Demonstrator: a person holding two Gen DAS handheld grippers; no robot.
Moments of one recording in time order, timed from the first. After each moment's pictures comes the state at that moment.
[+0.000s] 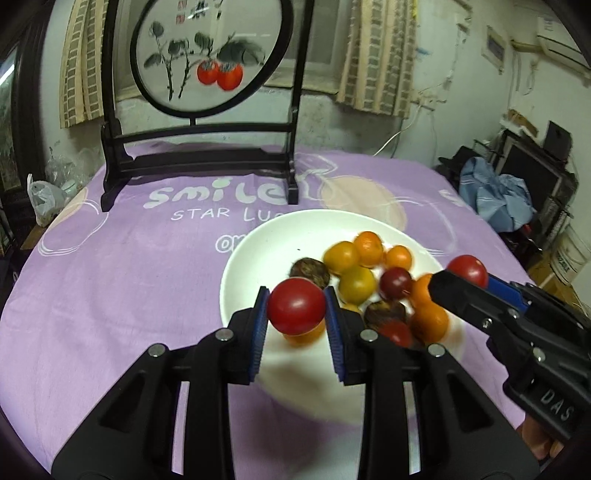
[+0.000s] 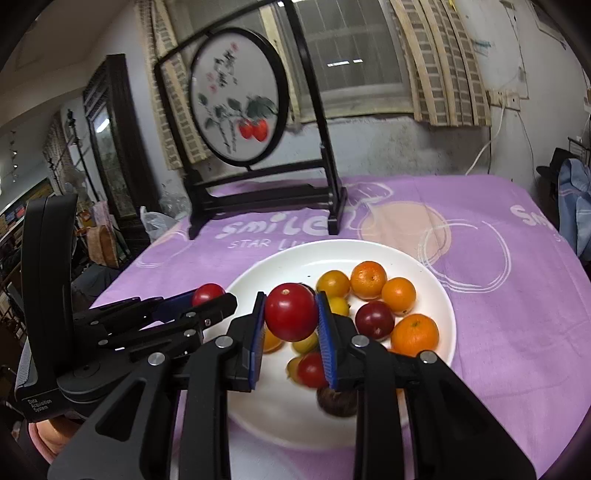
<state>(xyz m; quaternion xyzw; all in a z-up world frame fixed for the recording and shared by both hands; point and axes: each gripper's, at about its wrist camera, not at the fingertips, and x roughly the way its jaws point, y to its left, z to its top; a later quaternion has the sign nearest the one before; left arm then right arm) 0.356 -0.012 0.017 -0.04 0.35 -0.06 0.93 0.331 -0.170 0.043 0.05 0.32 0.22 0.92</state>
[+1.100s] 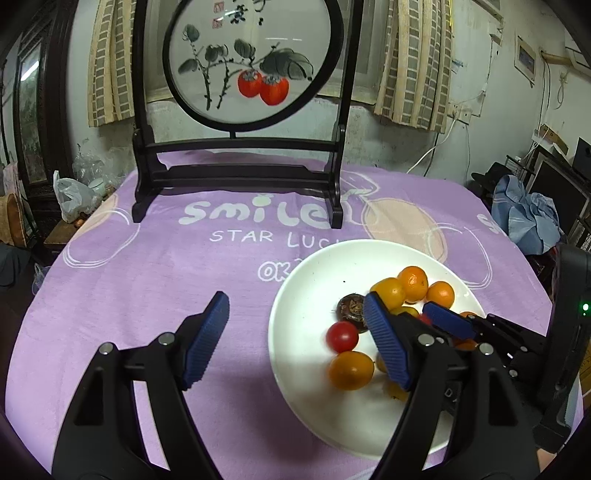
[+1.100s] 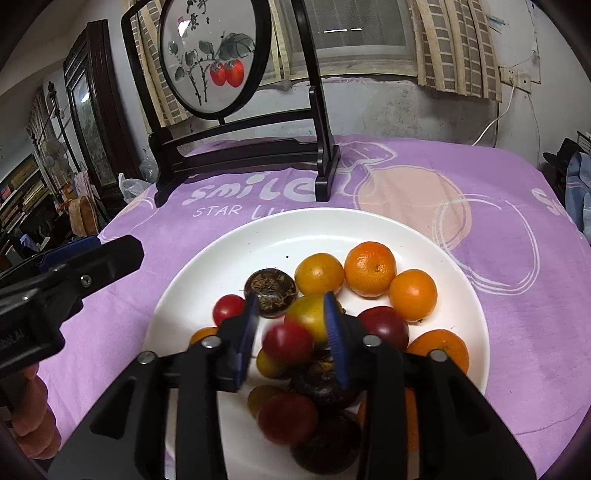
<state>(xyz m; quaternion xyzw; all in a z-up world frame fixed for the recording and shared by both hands) 0.371 0.012 0.039 -0.05 0.34 0.00 0.94 0.372 -0.151 0.014 0.02 0.37 0.21 0.90</state>
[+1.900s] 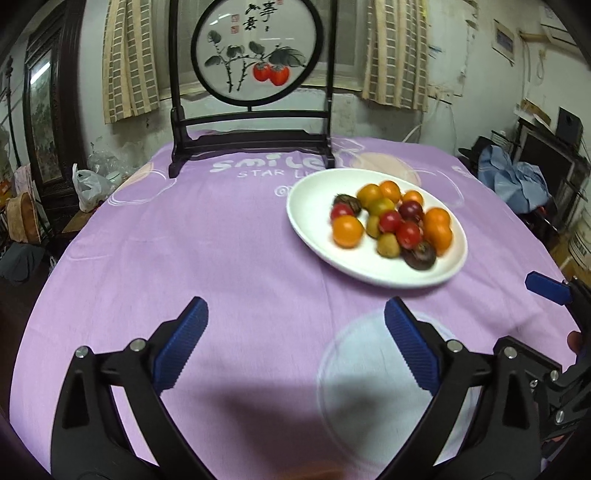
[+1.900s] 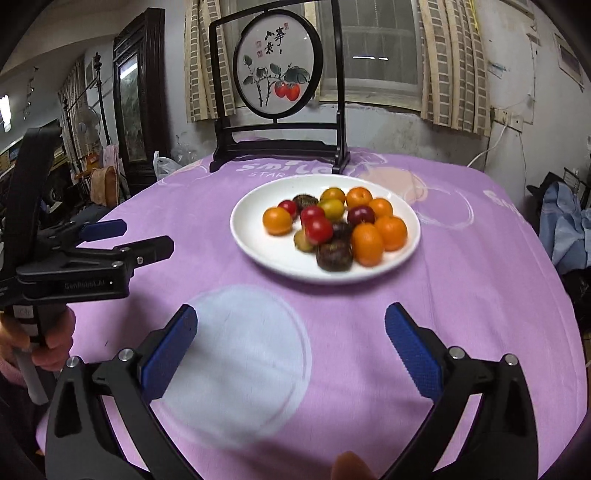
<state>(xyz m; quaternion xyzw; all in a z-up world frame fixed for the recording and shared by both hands) 0.210 0.011 0.012 -0.01 0.34 0.00 0.94 0.171 -0.204 0.025 -0.04 0.33 0.24 0.91</state>
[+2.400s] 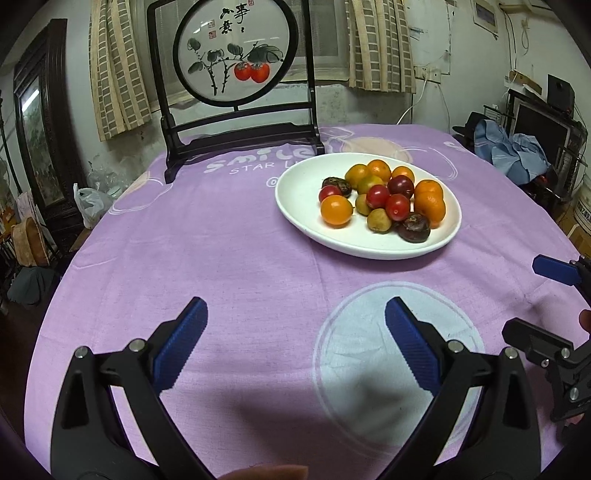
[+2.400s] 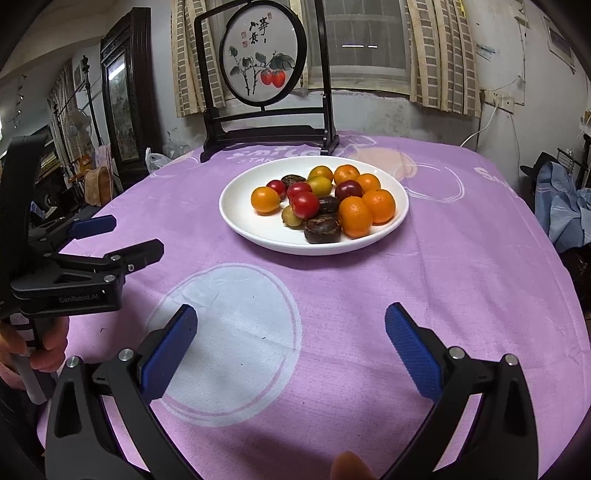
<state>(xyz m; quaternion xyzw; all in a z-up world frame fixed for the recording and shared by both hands) 0.200 -0.005 0.006 0.04 0.35 0.00 0.94 0.170 -0.211 0.014 -0.03 0.35 0.22 0.91</state>
